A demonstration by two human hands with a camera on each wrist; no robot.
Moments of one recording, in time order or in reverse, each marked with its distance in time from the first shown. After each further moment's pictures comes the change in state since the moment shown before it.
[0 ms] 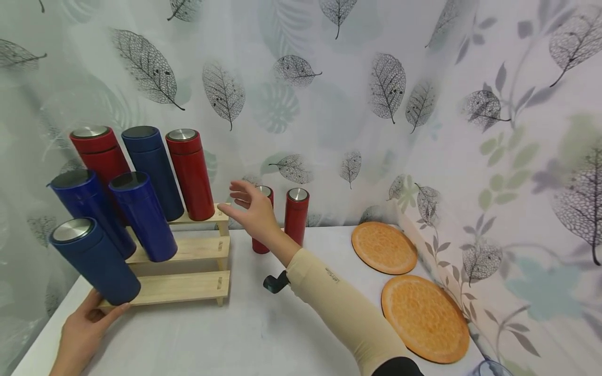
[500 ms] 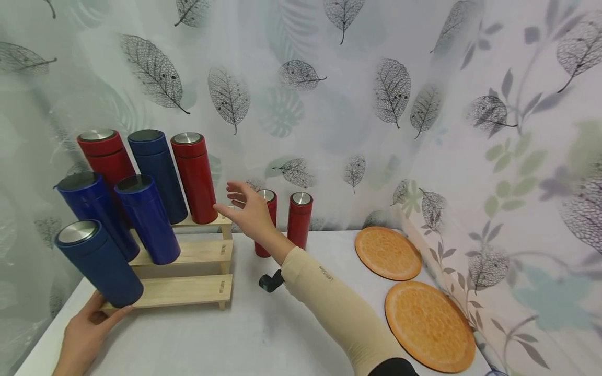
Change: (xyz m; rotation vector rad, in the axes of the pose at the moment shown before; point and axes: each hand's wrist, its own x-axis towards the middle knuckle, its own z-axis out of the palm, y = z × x) left_hand 0.000 -0.001 0.000 -0.007 0.009 0.002; right_hand 0.015 0.000 0.016 0.009 0.002 0.027
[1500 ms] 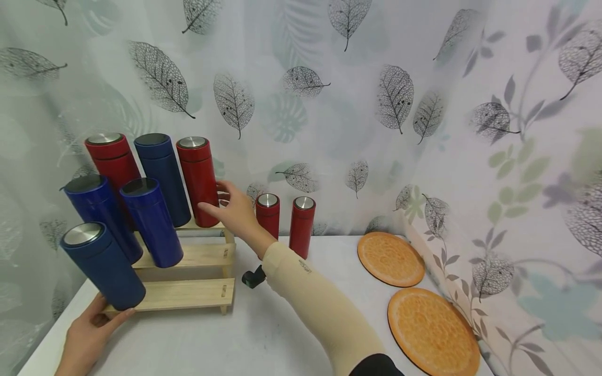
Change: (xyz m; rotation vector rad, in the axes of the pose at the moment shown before) left_hand 0.001 0.001 0.000 0.002 -0.002 -0.013; right_hand 0.030 0.003 0.040 -0.005 -0.007 0.059
